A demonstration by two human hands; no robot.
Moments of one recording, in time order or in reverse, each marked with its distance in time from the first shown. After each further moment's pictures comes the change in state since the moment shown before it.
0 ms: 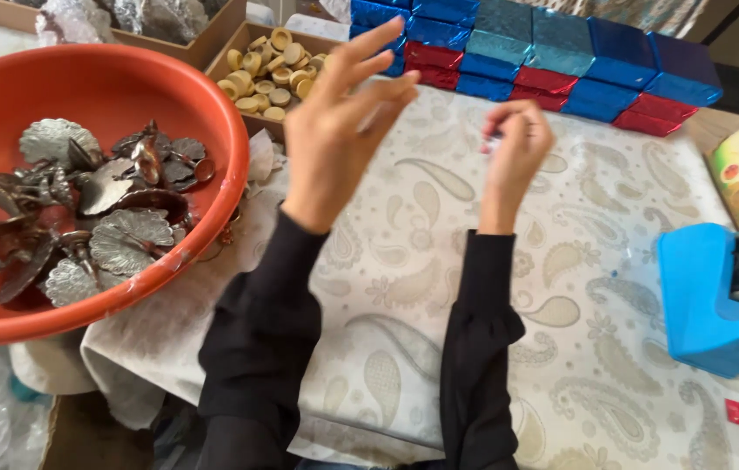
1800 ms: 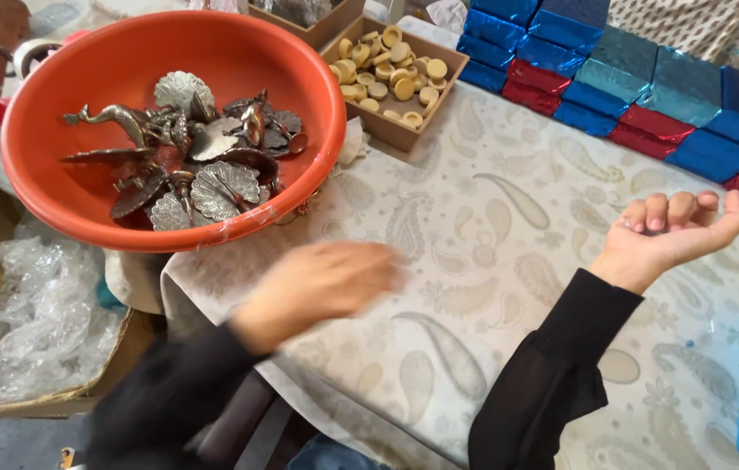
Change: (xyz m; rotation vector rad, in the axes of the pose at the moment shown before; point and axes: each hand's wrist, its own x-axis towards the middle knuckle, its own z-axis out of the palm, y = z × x) left_hand -0.126 0.032 -0.123 0.227 -0.517 0.270; right_hand 0.002 -0.029 -0.070 0.560 0.385 0.261
